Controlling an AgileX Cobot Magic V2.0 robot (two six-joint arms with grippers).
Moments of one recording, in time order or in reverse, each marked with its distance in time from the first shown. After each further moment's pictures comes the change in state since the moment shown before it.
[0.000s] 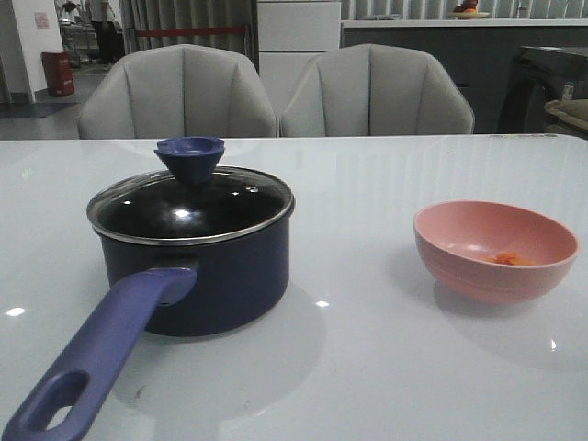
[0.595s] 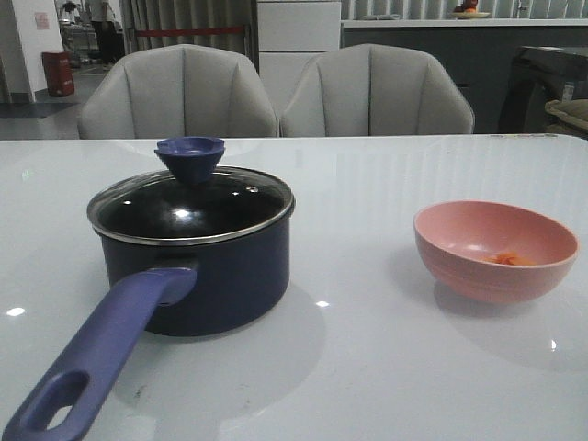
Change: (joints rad) left arm -0.001 0.005 0.034 0.002 0.035 0.000; right arm 0.000 0.000 0.000 0.000 0.000 0.000
